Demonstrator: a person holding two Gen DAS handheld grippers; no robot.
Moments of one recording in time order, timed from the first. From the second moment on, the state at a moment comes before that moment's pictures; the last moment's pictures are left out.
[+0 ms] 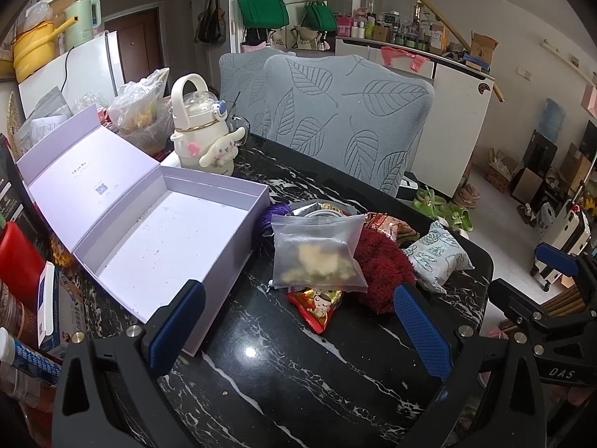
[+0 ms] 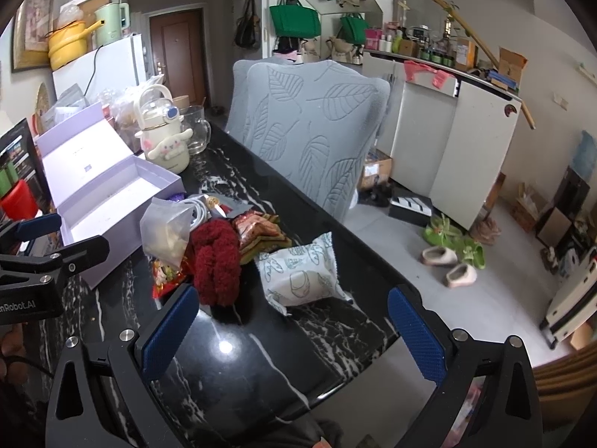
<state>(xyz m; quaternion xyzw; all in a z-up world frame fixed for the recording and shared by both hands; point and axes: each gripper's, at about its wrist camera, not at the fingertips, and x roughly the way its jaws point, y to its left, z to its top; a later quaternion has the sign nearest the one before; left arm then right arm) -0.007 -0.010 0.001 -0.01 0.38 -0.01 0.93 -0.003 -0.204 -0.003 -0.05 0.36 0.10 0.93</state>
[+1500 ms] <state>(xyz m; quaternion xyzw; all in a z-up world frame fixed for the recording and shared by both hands) 0.077 -0.010 -0.064 -0.06 0.42 -0.07 0.90 0.086 -0.212 -0.070 -0.03 0.41 0.20 0.89</state>
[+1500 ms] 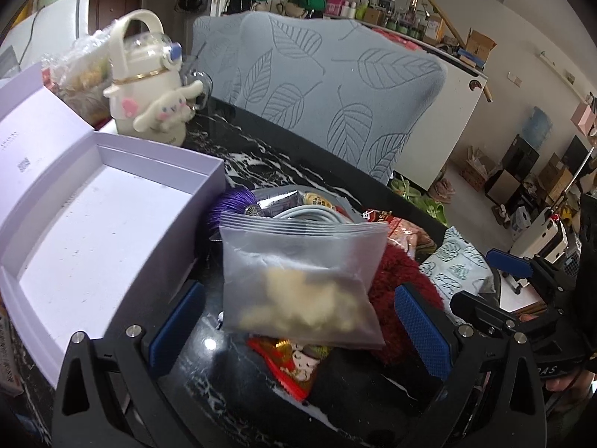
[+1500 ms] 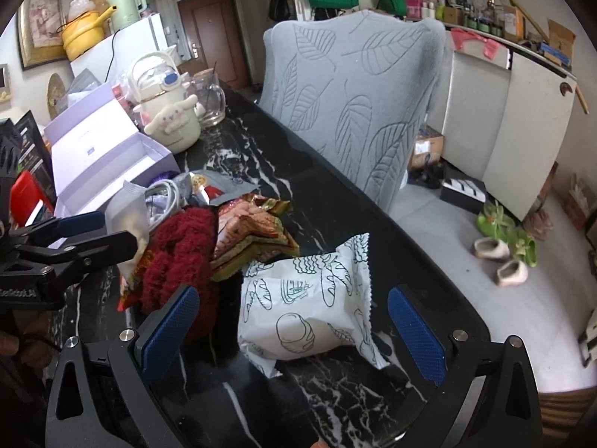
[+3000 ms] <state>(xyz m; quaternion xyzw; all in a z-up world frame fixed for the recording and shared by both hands) 0.039 -0.019 -0.049 -0.06 0.38 -0.07 0.92 0.066 -0.232 -0.085 0.01 0.43 0.22 0.88</state>
